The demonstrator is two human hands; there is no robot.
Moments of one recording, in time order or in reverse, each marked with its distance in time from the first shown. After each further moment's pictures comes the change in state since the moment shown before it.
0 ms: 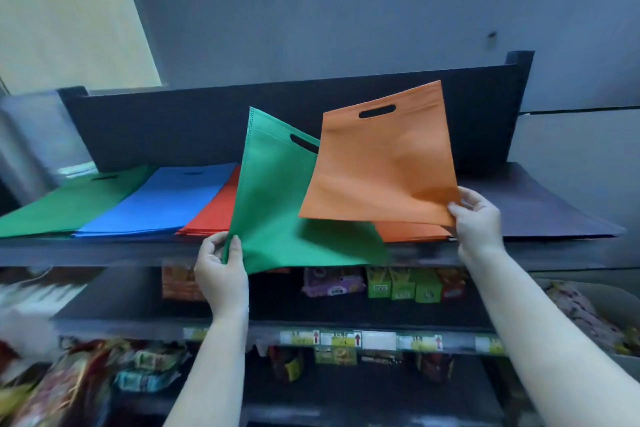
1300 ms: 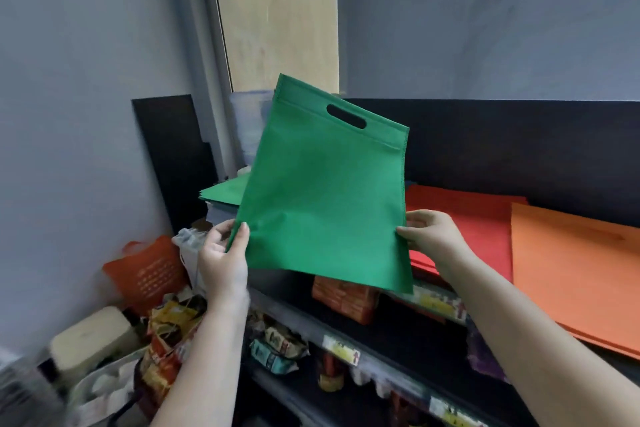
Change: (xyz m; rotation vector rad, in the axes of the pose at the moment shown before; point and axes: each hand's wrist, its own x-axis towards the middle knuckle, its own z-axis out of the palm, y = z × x) left_hand 0.154 -0.005 -0.200 -0.079 0.380 -0.005; right_hand -0.109 0.012 0.326 -0.300 -0.827 0.083
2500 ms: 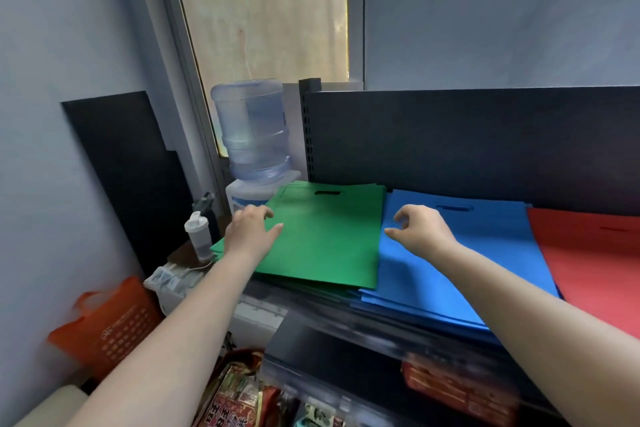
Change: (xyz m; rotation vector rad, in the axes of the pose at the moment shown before) left_hand 0.360 -0.117 0.054 1.223 -0.674 0.381; right_hand 0.212 -0.029 0.225 -0.777 0.120 -0.023
